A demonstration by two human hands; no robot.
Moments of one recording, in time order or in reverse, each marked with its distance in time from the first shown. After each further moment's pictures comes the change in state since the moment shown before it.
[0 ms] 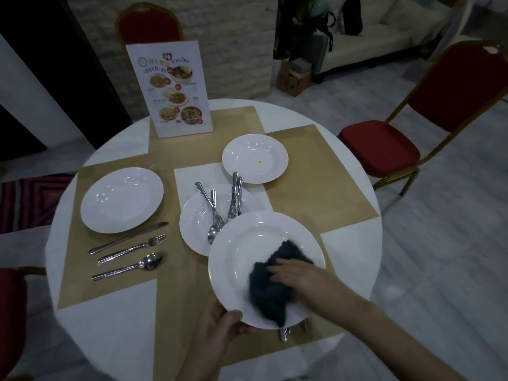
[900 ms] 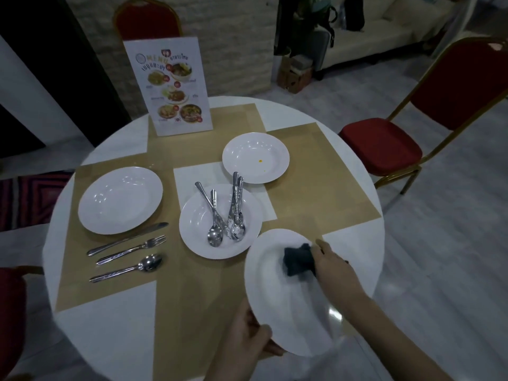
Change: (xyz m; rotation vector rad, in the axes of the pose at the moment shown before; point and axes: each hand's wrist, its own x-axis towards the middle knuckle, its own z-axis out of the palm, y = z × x) left_hand -0.008 -0.002 0.032 0.263 -0.152 -0.106; right_hand -0.002 0.030 0.015 -0.072 0.006 0.675
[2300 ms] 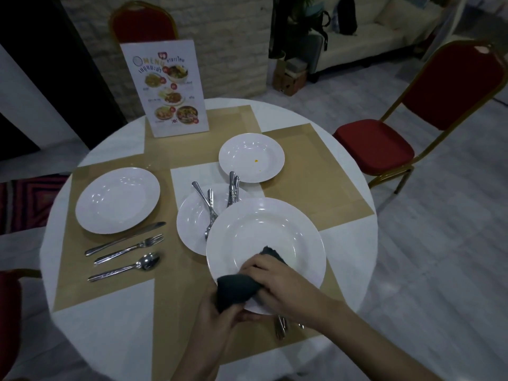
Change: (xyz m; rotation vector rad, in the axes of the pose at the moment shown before) left_hand -0.012 0.025 -0.020 -0.055 0.112 0.123; right_hand -0.021 -0.079 -0.028 0.465 -0.071 -0.633
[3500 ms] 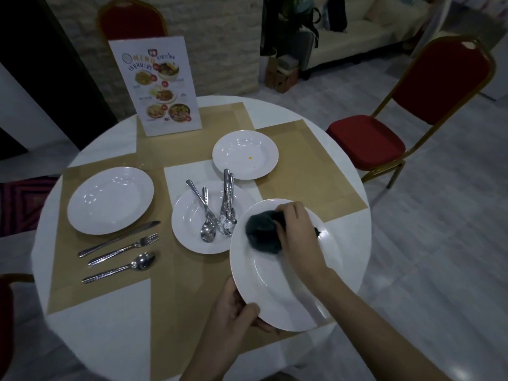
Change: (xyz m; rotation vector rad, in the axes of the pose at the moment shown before) left_hand -0.007 0.007 0.017 0.121 -0.135 0.125; right_hand 0.025 0.043 -0.016 -0.140 0.518 0.441
